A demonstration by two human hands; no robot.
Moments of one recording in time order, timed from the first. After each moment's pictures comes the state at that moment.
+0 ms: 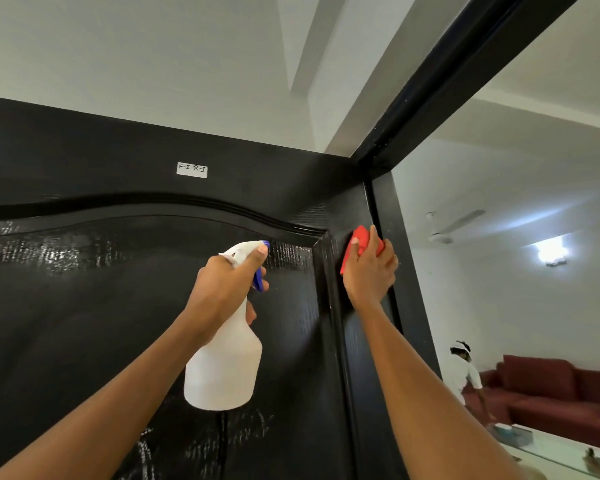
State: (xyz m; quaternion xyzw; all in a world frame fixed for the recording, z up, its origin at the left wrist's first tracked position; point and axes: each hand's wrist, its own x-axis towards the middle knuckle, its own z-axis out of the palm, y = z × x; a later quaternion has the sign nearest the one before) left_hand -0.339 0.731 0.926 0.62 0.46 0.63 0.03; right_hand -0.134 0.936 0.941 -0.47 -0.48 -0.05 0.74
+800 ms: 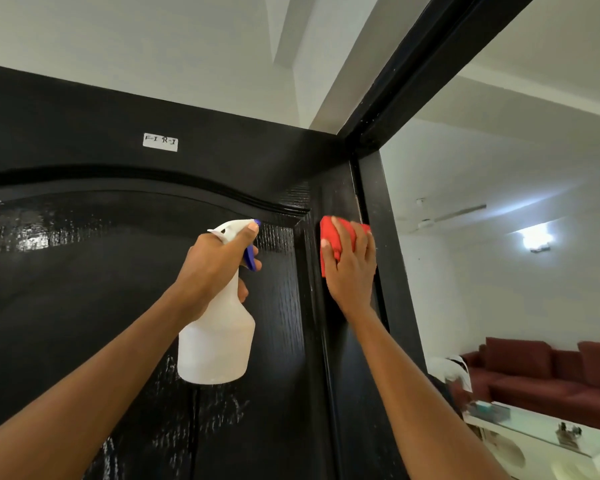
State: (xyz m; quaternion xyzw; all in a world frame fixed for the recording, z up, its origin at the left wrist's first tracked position) left_hand -0.322 0.760 0.934 0.63 0.44 0.63 0.05; right_hand -0.128 0.967 0.903 -0.32 -0.56 -0.23 0.73
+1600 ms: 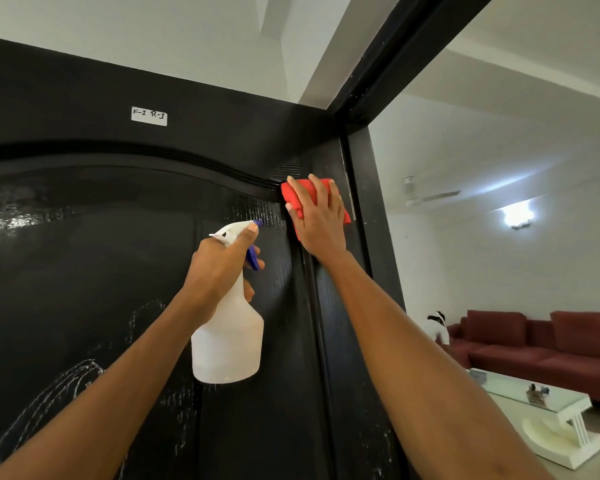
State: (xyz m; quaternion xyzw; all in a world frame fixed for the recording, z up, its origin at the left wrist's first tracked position) left_hand -0.315 0.761 0.892 0.63 0.45 0.63 0.10; right_hand -0.148 0.939 0.943 -0.34 -0.63 -0.31 0.63
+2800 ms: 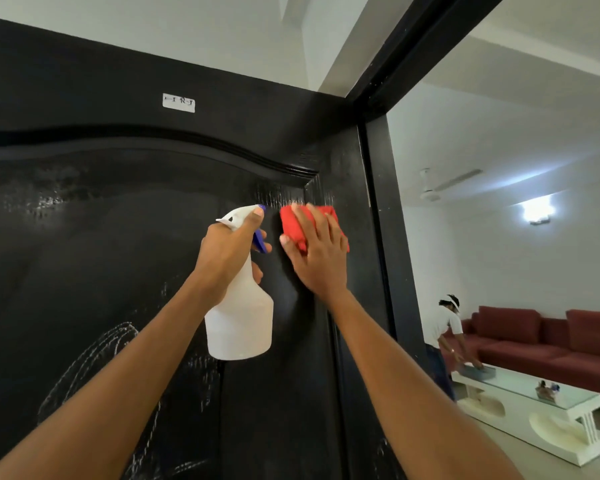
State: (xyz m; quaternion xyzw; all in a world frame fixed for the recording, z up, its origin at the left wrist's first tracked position) left_hand -0.326 0.732 0.881 0.62 0.42 0.65 0.09; right_hand -0.189 0.905 0.850 -0.29 -0.64 -0.26 0.66
